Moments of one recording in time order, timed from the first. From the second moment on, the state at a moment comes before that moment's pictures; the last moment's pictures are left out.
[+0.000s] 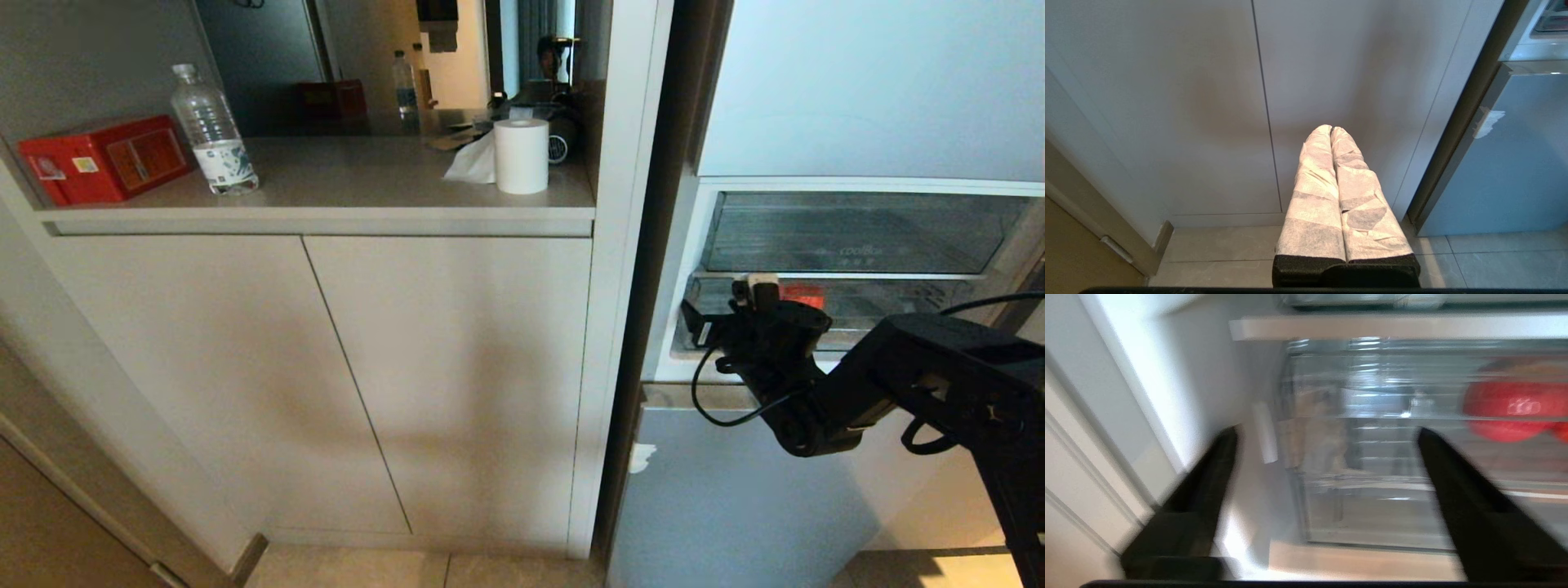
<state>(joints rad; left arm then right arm) 0.00 0.00 0.00 0.00 0.00 0.00 0.16 2.46 -1.24 -1.33 -0.08 0.03</state>
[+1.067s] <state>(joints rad) 0.00 0.00 0.00 0.00 0.00 0.00 0.20 2.45 -1.20 -1.34 -0.08 0.05</state>
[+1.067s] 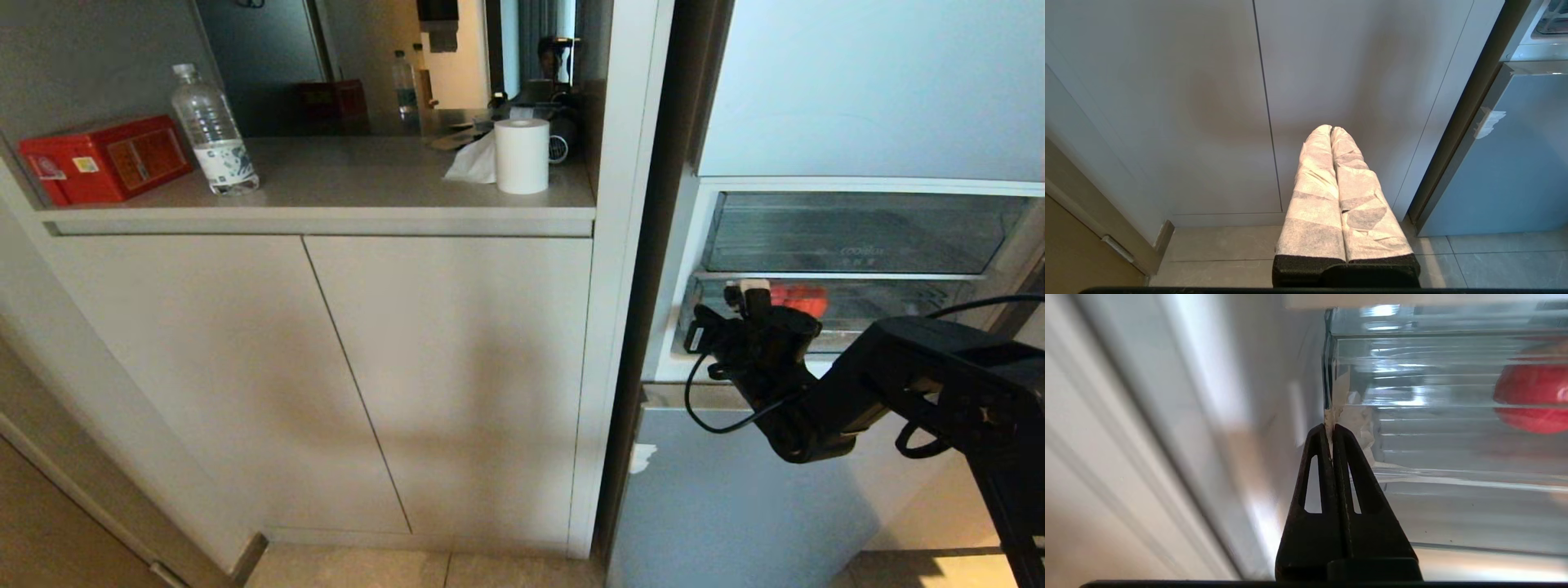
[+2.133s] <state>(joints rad) 0.00 0.00 0.00 0.00 0.00 0.00 0.29 2.08 -0.40 -1.52 -0.08 0.11</state>
